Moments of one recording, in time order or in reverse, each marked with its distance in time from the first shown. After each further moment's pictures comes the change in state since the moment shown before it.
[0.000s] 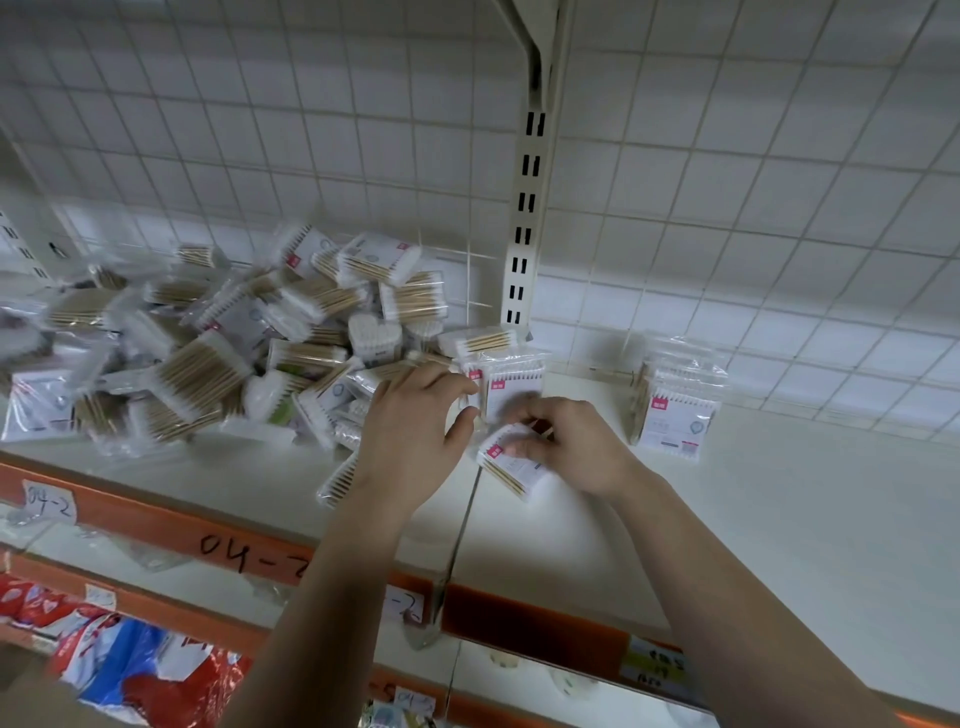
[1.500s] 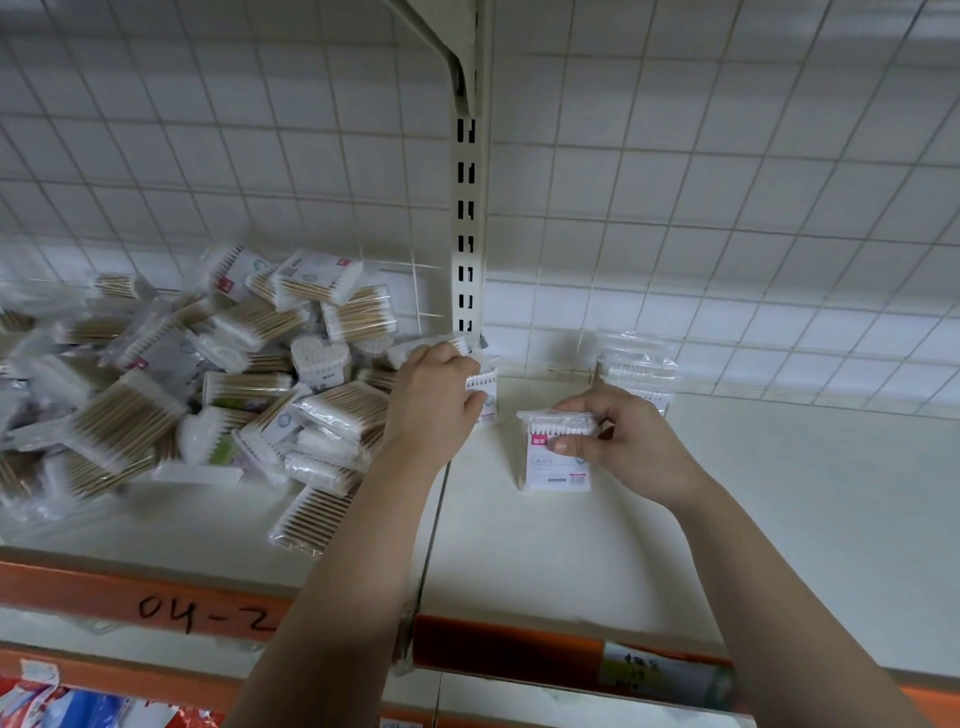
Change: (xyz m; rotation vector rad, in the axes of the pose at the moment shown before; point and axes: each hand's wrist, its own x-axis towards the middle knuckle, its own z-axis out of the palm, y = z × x) left_hand 0.058 0.025 0.044 0.041 -0.131 0.035; right_hand -0.049 0.015 -0.058 0.244 0.191 0.223
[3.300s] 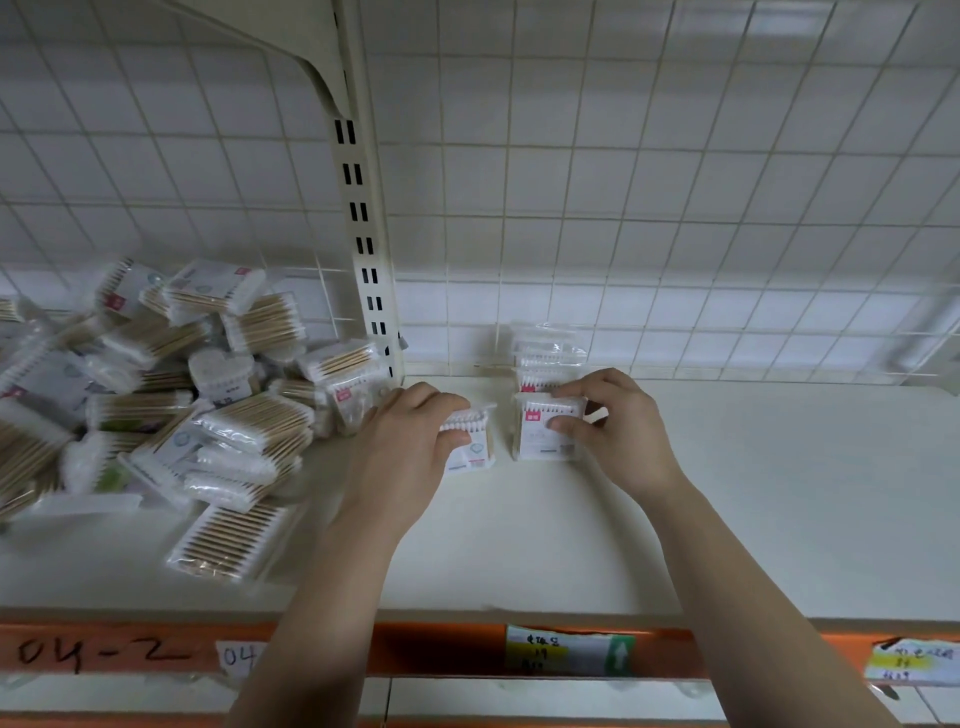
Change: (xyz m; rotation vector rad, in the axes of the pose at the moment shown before) left_hand -0.037 0.061 0.006 -0.171 -0.019 0.110; right_hand -0.030 0.038 -0.050 -0.143 0.373 -0.084
